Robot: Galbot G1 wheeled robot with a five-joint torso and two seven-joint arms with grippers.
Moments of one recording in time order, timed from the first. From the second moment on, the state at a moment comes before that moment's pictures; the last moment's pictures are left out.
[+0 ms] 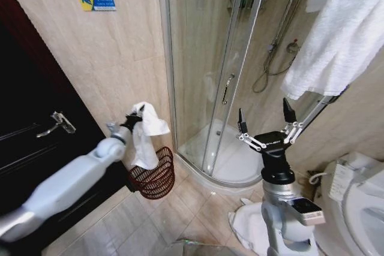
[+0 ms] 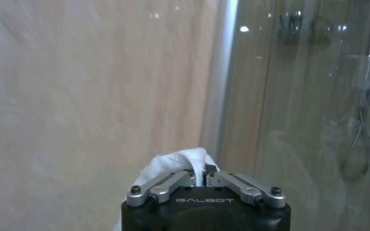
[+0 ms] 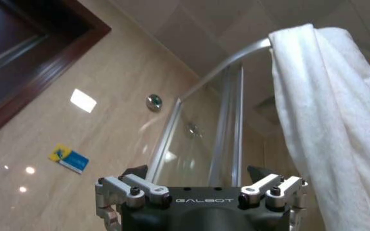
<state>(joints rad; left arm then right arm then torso) 0.63 -0.77 0.17 -1.50 -0.98 -0.21 -0.21 -1.47 1.60 0.55 2.37 -0.01 0.53 -0.27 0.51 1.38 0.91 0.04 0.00</state>
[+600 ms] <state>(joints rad) 0.59 -0.97 0.21 -1.15 -0.84 -0.30 -0.19 -1.47 1.59 0.52 2.27 -0.01 0.52 -0.25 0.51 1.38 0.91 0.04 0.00</state>
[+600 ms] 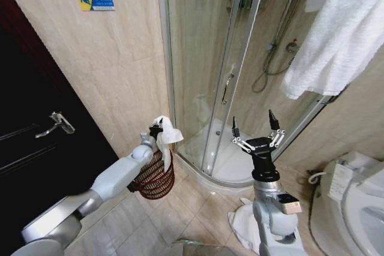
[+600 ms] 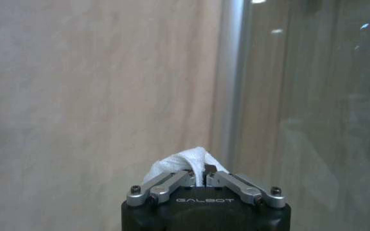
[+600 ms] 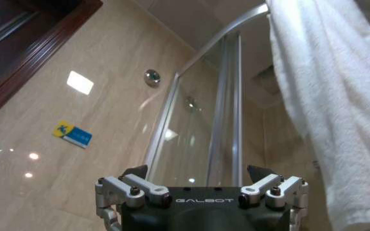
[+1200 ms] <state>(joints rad) 0.59 -1.04 0.34 -0.81 -0.67 -0.38 -0.01 -1.48 1.57 0.48 2.21 -0.04 0.54 -0.25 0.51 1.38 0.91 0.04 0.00</state>
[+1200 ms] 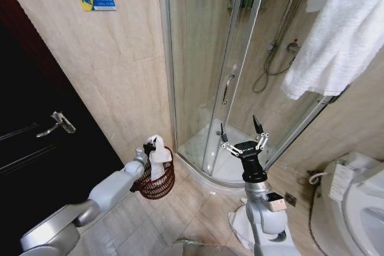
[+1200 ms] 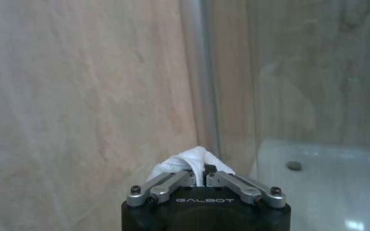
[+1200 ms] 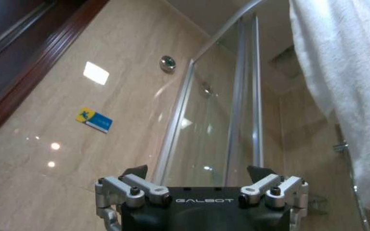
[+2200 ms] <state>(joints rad) 0.57 -1.27 -0.05 -0.46 -0.09 -0.42 0.14 -1.60 1.47 0.49 2.29 0.03 0.55 -0.35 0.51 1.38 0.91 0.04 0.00</state>
